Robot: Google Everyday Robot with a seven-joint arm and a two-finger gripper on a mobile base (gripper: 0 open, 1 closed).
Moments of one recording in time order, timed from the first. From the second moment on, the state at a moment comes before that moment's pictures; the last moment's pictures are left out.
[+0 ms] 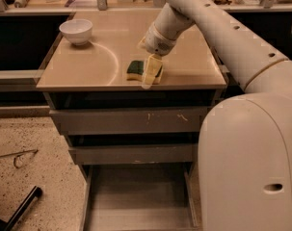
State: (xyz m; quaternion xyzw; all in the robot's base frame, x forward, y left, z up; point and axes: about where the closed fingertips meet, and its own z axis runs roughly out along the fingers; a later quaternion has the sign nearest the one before) arm 0.710 -0.006 0.826 -0.72 0.65 0.14 0.22
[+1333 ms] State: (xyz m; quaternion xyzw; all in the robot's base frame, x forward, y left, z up) arm 0.700 -0.013 0.825 -0.71 0.65 0.13 0.24
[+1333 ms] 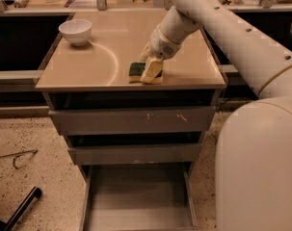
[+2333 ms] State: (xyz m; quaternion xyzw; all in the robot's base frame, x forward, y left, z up) arm 0.640 -0.047 0.836 -0.71 0.64 0.12 0.27
